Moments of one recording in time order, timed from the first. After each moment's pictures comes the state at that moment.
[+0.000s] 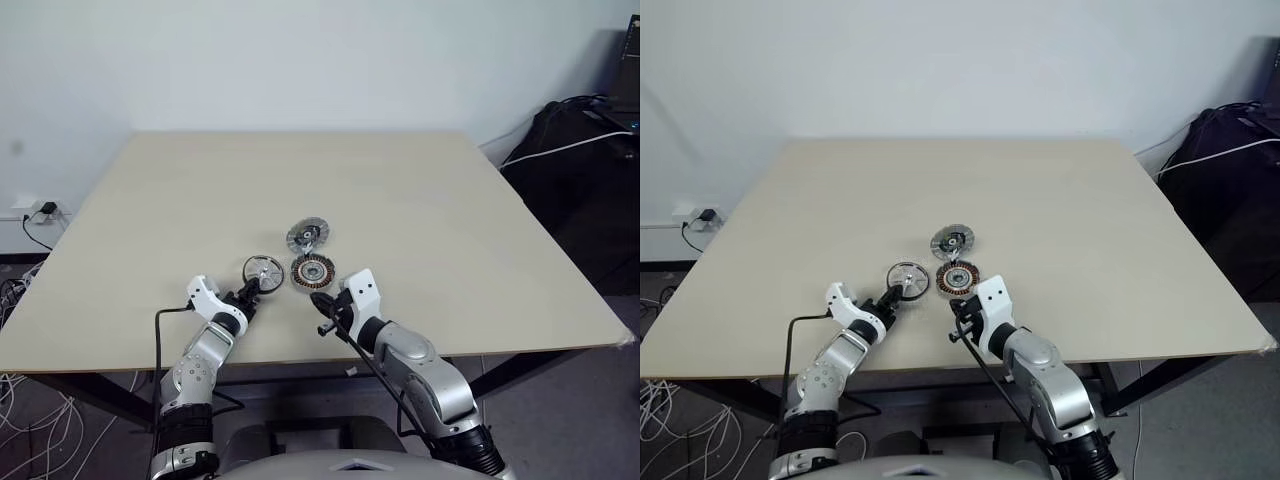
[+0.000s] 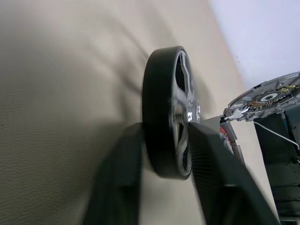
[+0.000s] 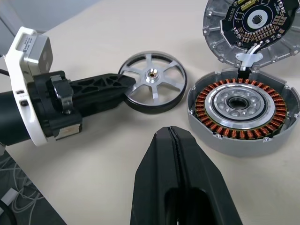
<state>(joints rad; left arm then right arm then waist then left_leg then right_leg) -0.07 -0.07 0.30 0.16 -0.74 0.54 -0.16 0.03 -0.11 0.29 -0.23 0.22 0.54 0.39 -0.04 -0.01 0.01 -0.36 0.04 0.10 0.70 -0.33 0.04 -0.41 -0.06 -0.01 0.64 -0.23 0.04</state>
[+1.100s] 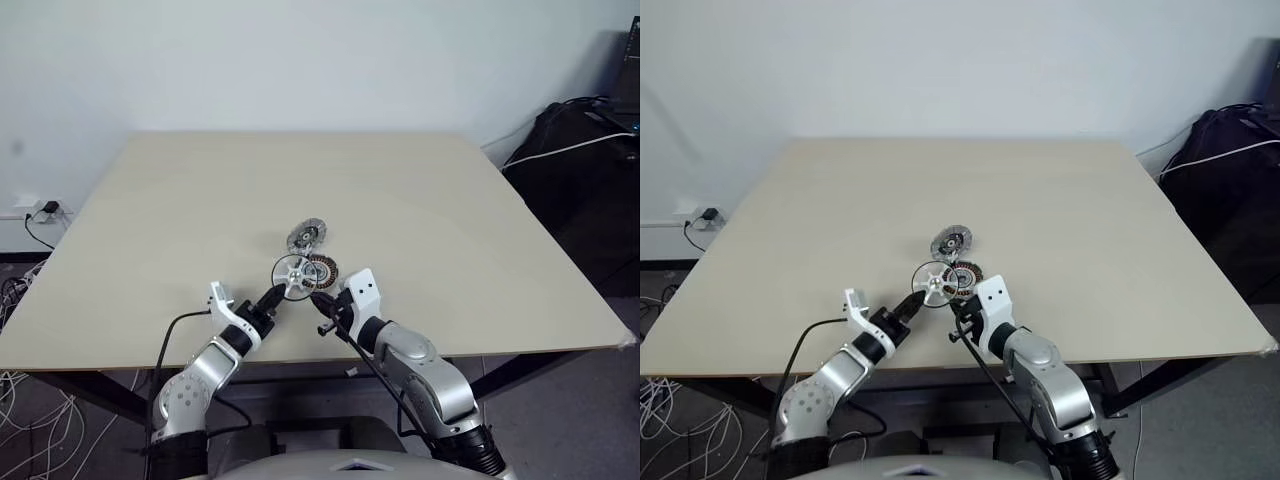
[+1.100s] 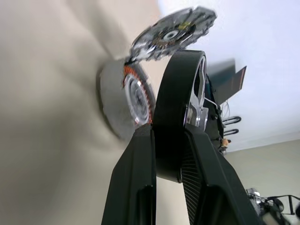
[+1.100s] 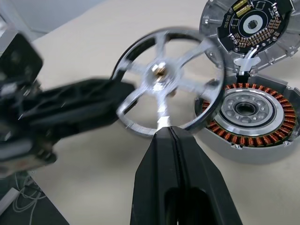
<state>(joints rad) 0.03 -0.07 0.23 -0.04 -0.93 0.76 -0.24 0.03 -0.12 0.29 -0.24 0.22 0.54 0.39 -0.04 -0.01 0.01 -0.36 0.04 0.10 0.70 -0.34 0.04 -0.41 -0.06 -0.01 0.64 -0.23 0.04</state>
